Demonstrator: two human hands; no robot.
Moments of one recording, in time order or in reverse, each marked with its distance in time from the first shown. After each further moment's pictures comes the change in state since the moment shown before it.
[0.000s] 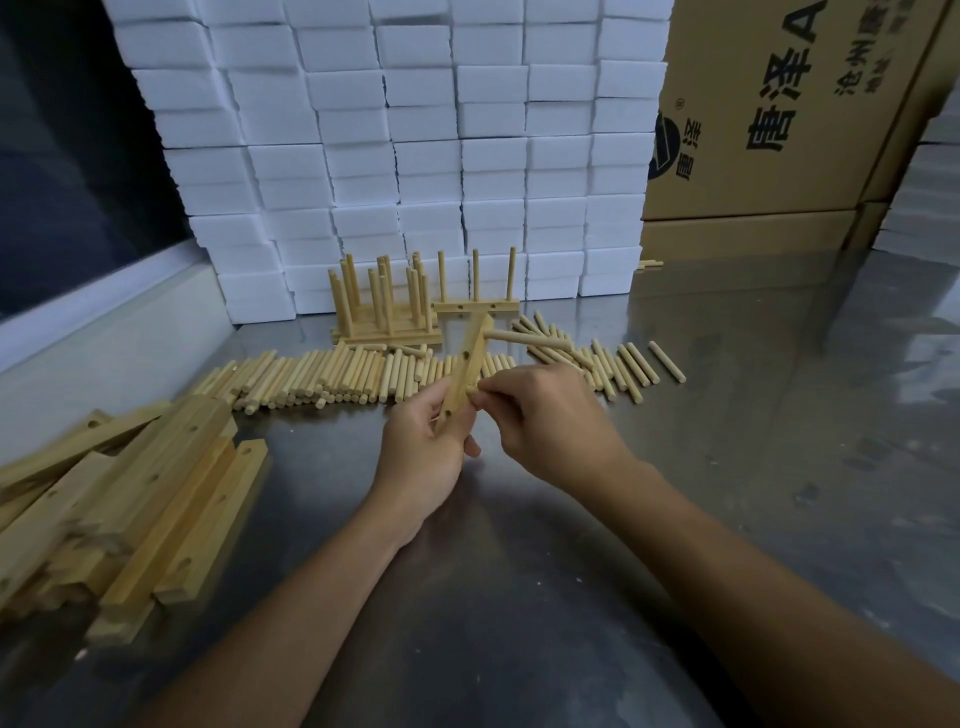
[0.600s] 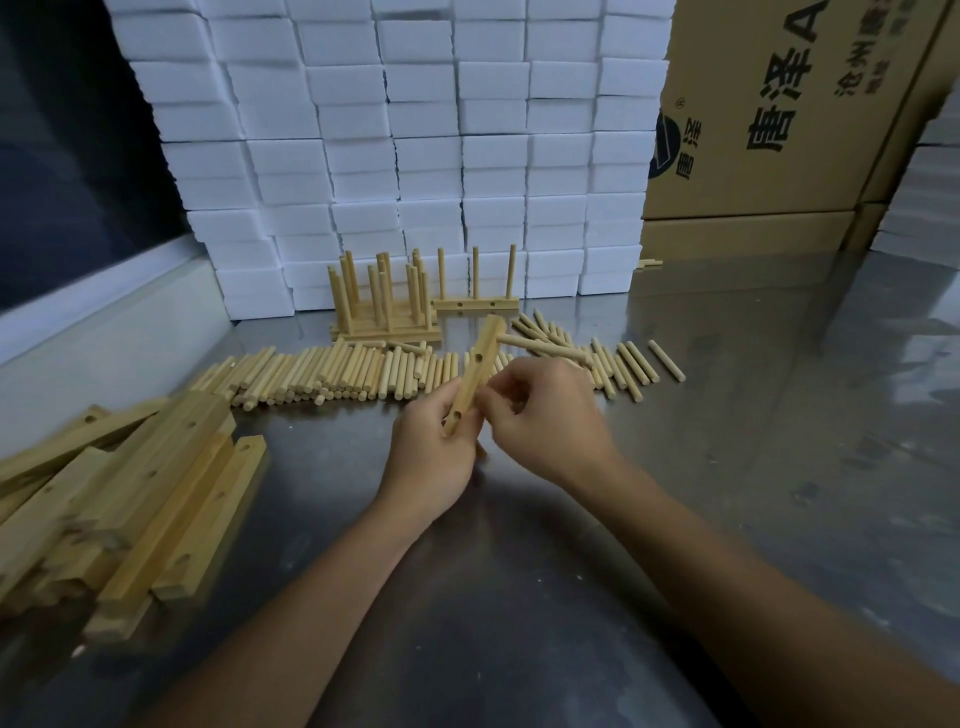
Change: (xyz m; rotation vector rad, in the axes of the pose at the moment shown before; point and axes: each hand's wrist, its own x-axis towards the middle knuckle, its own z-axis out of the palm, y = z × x) left_hand -0.003 0.005 0.003 0.136 -0.014 0.047; right_hand 0.000 -0.008 0.006 0.273 0.070 0.355
